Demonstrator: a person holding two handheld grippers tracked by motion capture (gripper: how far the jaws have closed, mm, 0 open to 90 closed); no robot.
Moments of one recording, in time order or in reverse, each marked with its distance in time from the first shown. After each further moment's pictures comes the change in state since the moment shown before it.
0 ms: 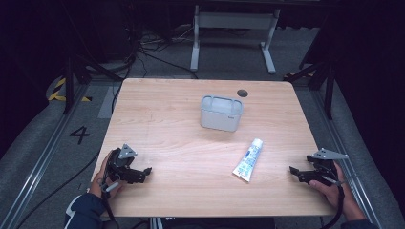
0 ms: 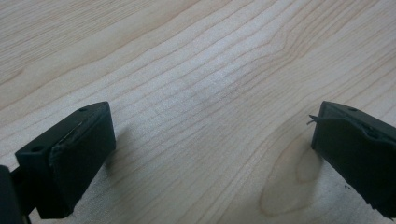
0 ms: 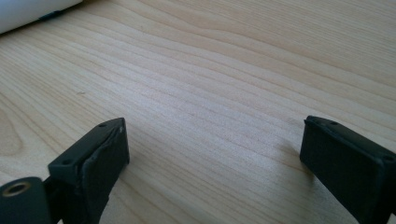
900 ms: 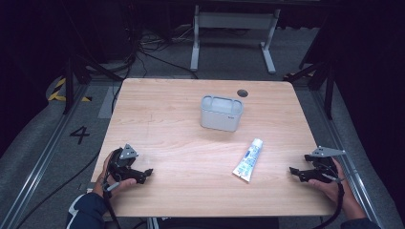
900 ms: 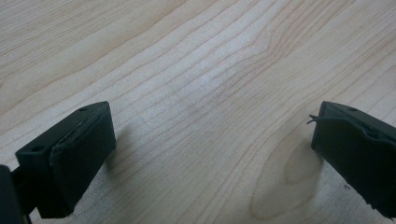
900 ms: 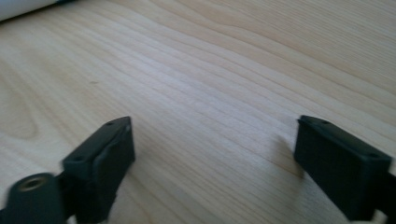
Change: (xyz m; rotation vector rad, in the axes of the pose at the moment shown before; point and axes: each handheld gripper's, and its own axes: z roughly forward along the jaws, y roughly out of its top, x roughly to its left) left arm -0.002 0.002 0.002 -0.001 -0.040 0.034; right arm -0.002 0.010 -0.001 0.064 0.066 -0.077
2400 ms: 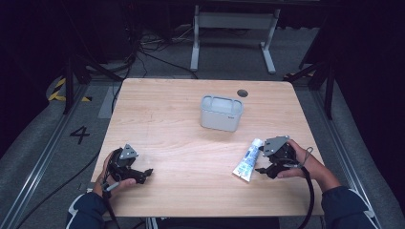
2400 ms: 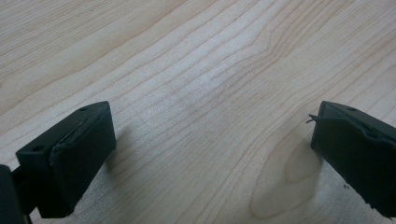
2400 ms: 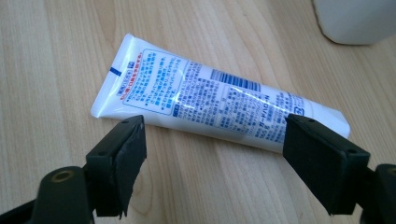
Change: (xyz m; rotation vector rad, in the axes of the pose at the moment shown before) left arm 0.000 0.000 -0.001 0.003 0.002 0.007; right arm 0.099 0.113 0.032 0.136 0.264 -0.681
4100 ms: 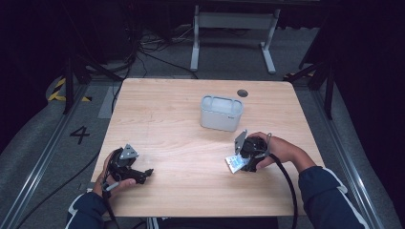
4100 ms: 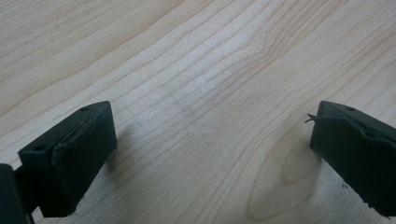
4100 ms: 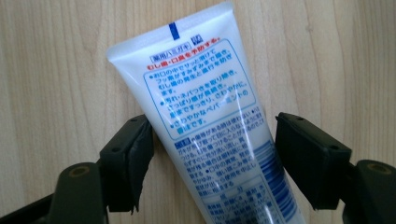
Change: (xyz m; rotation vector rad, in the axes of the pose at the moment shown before) left arm -0.001 0.000 0.001 -0.002 -0.015 -0.002; right arm -0.016 0.059 0.061 0.279 0.174 -0.159
